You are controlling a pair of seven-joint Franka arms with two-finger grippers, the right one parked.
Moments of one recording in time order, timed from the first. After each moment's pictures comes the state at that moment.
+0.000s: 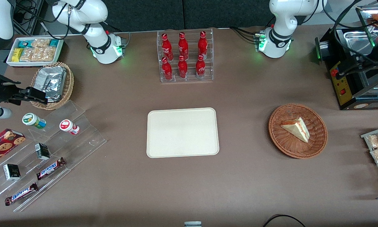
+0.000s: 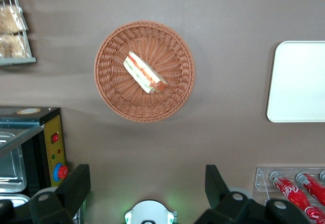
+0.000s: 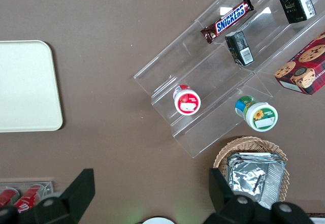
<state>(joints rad) -0.05 0.04 0.03 -1.42 -0.02 1.34 -0.08</state>
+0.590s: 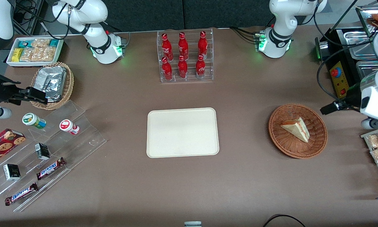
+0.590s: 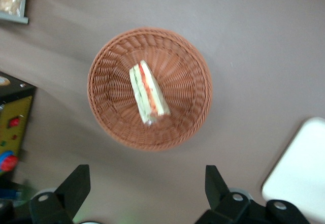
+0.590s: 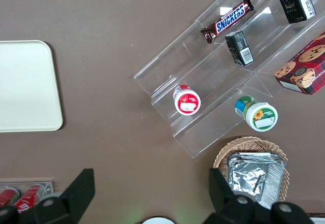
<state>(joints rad) -0.04 0.13 0.04 -1.64 -0.01 1.66 -0.51</state>
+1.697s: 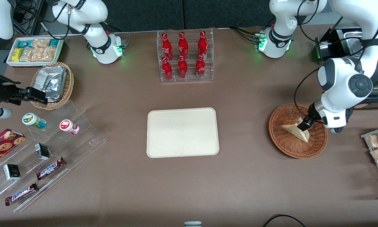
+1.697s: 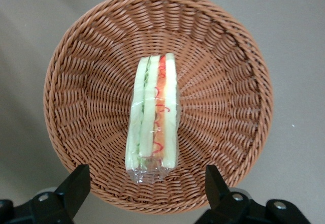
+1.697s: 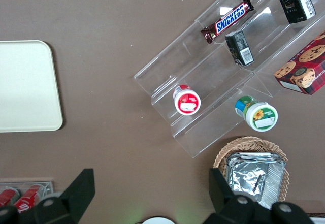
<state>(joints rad) -0.05 0.12 0.04 -2.21 0.01 2.29 -0.93</state>
